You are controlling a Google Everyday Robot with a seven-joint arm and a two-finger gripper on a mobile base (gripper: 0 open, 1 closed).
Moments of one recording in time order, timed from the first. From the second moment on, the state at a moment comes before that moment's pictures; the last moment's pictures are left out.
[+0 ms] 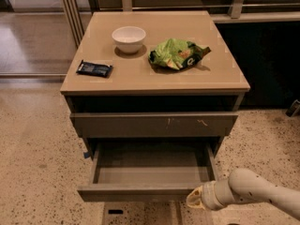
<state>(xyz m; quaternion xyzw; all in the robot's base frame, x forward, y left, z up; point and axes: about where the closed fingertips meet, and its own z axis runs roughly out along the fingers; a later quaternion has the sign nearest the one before) 0.419 -0.163 0.393 -0.66 0.68 0.18 0.25</state>
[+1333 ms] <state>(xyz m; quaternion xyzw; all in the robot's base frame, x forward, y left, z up) 0.439 -0.160 0.390 -0.66 0.66 0.18 0.31</state>
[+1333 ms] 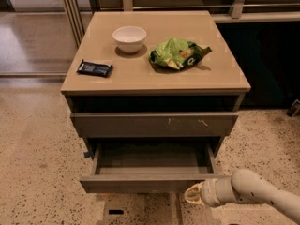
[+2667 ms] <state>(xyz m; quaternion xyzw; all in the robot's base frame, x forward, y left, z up) 0.506 -0.130 0.396 -0.65 0.60 0.09 0.46</state>
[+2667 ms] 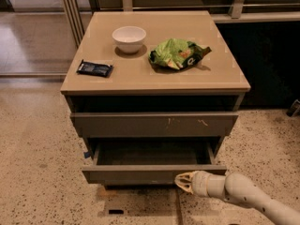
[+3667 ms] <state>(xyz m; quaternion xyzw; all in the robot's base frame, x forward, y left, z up) 0.577 -0.140 0.375 -0.63 0.61 0.03 0.48</state>
